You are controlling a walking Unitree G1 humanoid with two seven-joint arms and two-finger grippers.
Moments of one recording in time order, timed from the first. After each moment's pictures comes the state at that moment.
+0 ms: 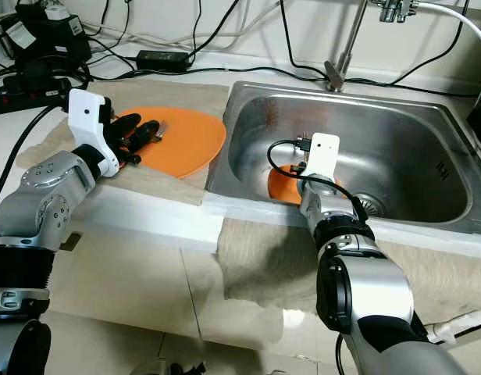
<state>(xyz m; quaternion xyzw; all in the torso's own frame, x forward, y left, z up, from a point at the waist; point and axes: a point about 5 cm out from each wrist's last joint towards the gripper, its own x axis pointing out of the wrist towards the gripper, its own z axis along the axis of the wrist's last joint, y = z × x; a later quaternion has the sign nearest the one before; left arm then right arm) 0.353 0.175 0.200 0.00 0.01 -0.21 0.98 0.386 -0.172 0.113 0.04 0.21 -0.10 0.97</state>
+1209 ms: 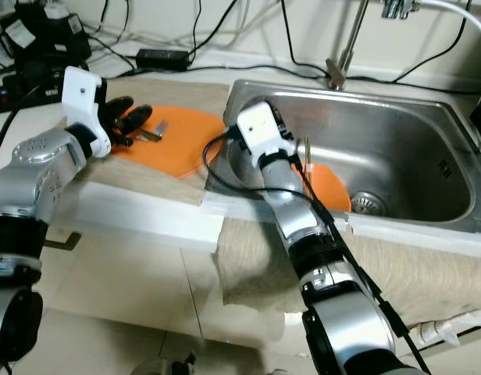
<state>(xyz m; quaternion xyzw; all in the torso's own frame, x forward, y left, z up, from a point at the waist) 0.381 0.189 0.225 0.06 0.01 -0.21 0.98 0.367 -0.084 0.182 -0.22 -0.17 0.10 0.96</state>
